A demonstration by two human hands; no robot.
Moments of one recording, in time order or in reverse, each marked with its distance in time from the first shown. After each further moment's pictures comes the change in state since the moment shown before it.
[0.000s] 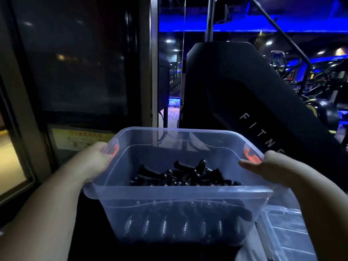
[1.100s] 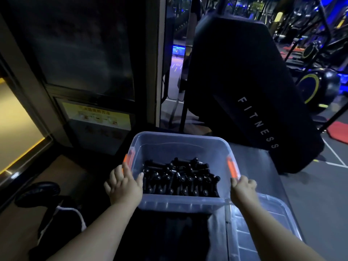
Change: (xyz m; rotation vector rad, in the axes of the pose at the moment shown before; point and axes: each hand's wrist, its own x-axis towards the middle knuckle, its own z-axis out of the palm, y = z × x) left_hand -0.051 0.039 -0.009 0.482 -0.080 -0.274; right_hand -0.053 -0.018 -0.018 0.256 -0.098 0.223
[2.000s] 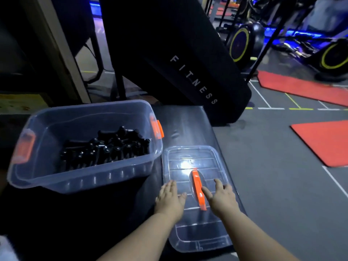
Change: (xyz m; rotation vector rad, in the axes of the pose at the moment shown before) left_hand -0.231 0.193 0.157 -0.041 -0.686 0.532; right_hand -0.057 0.224 -0.060 -0.202 -0.169 0.251
